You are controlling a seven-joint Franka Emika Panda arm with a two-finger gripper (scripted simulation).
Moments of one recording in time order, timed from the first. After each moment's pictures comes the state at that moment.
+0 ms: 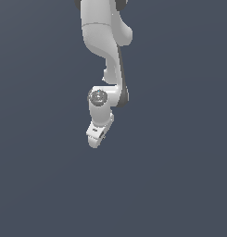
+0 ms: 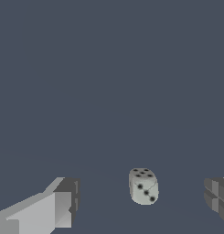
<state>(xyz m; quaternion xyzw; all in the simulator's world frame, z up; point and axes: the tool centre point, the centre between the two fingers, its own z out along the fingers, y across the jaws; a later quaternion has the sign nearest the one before) -0.037 -0.054 0.022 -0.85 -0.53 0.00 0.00</state>
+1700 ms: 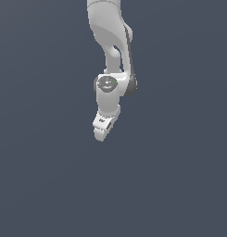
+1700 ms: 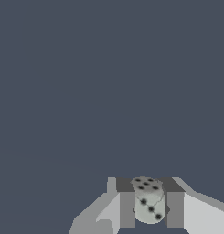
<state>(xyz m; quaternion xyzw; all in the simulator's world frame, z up) -0.046 -0.020 0.077 -0.85 -0.53 0.00 0.00</state>
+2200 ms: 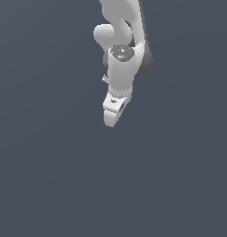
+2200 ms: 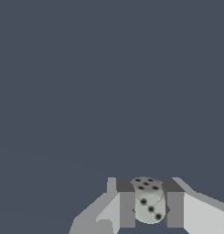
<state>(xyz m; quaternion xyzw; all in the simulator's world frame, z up) -0.058 0.027 0.172 -0.85 -0.53 0.00 0.00</state>
